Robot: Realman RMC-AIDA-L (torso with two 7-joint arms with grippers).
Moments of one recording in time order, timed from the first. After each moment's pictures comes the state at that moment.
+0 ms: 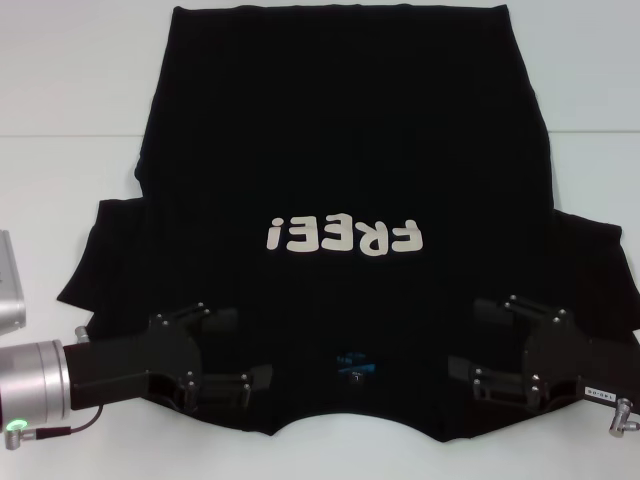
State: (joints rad) left arm -0.44 -2.16 0.53 0.66 2.15 1.55 -1.21; right arm 0.43 2.10 -0.65 -0.46 -1.94 -1.46 0.93
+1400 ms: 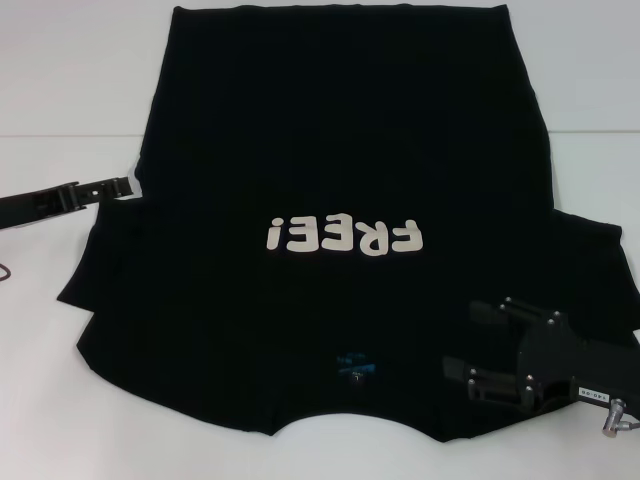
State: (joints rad) left arm -0.61 -2.03 0.43 0.68 2.25 1.08 -2.07; right arm 0.44 2.10 -0.65 -0.44 -1.94 -1.44 0.93
